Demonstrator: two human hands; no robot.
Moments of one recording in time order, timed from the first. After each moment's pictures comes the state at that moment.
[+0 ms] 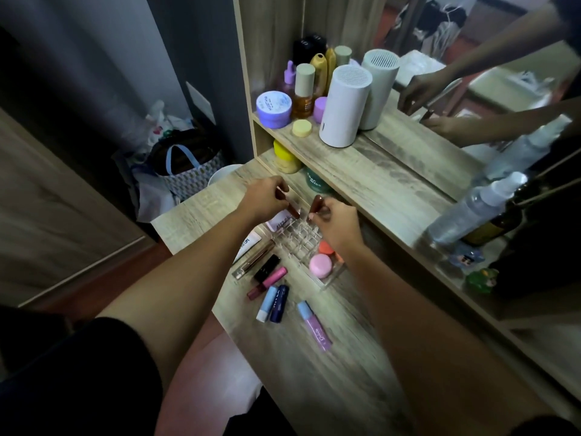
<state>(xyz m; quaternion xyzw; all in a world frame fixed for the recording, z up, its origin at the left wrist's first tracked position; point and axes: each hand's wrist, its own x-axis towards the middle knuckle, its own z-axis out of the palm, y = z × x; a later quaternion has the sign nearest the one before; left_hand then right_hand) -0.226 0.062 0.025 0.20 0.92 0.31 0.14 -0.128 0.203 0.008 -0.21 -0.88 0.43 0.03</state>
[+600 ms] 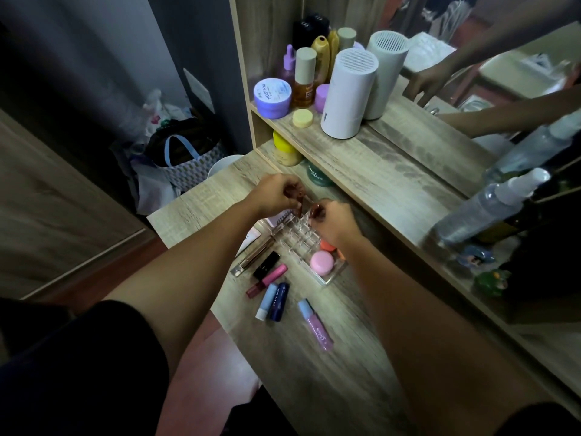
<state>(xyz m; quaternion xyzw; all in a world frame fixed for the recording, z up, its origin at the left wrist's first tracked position) -0.233 0.074 0.019 0.27 0.89 0.31 0.21 -0.141 0.207 -0.006 -0.19 -0.92 0.34 -0.07</state>
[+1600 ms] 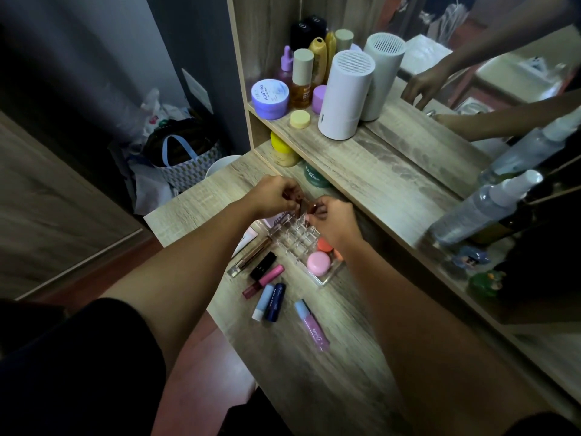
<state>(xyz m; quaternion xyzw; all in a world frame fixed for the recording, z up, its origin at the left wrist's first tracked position) -0.234 0.076 0.018 0.30 0.89 0.27 0.21 -0.140 0.209 -0.008 -0.20 -0.89 0.42 -0.02</state>
